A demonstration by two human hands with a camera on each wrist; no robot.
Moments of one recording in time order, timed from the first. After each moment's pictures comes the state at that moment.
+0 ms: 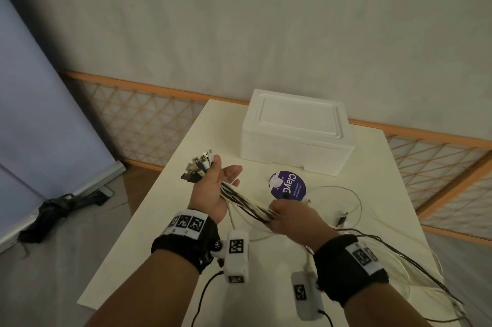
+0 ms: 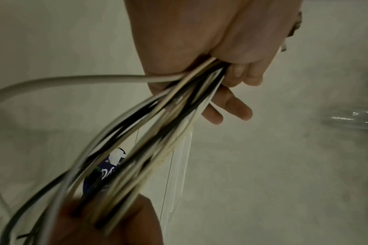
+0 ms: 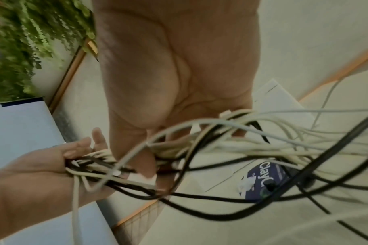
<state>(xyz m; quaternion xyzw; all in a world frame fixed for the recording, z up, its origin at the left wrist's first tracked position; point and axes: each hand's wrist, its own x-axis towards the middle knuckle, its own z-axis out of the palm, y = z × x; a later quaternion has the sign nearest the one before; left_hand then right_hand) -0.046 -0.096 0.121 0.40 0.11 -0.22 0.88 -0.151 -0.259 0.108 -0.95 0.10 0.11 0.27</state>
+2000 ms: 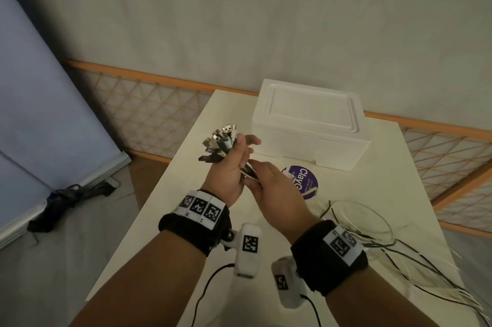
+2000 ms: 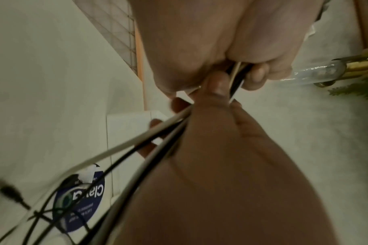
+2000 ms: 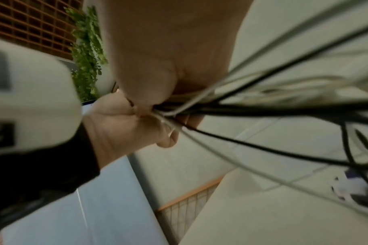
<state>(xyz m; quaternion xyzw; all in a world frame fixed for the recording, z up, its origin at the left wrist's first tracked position) -0.036 -0.101 0.153 0.51 -0.11 -0.20 0.83 -0.104 -0.199 0.127 -0.94 -0.03 -0.16 0.29</state>
